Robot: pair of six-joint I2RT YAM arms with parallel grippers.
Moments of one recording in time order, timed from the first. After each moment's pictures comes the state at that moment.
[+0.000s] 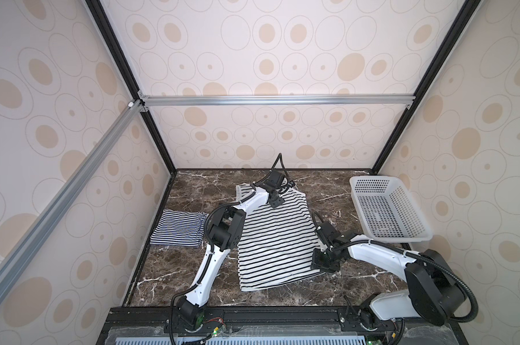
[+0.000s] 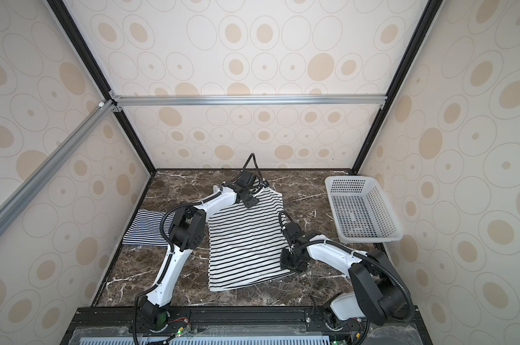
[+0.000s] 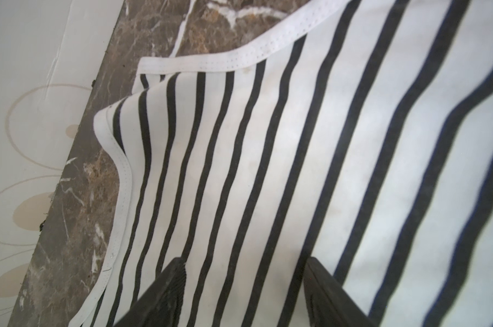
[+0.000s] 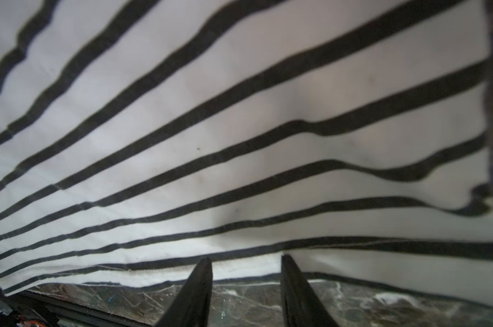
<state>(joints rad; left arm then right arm) -0.54 2.47 2.06 -0.52 -0.12 0.59 0.55 1.42 0.71 -0.71 -0.22 0.76</state>
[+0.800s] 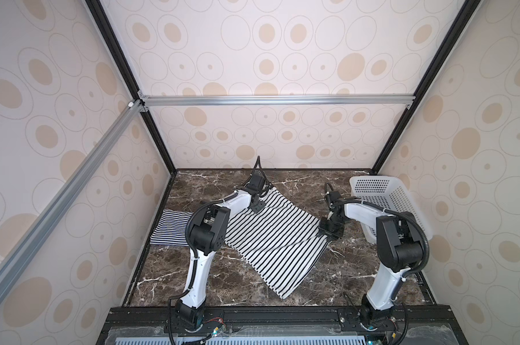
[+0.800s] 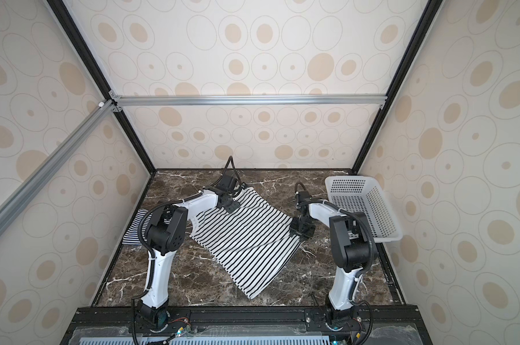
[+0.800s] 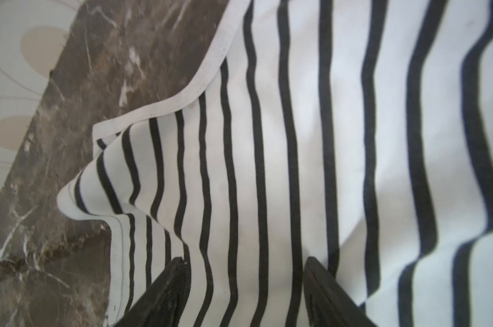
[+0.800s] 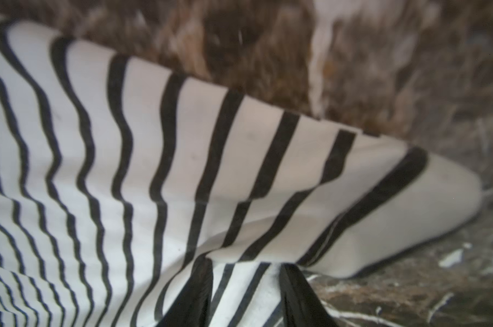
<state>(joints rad) -0.44 2.19 1.61 -0.45 -0.19 0.45 0.20 1.89 1.24 -0.85 -0.18 0.62</state>
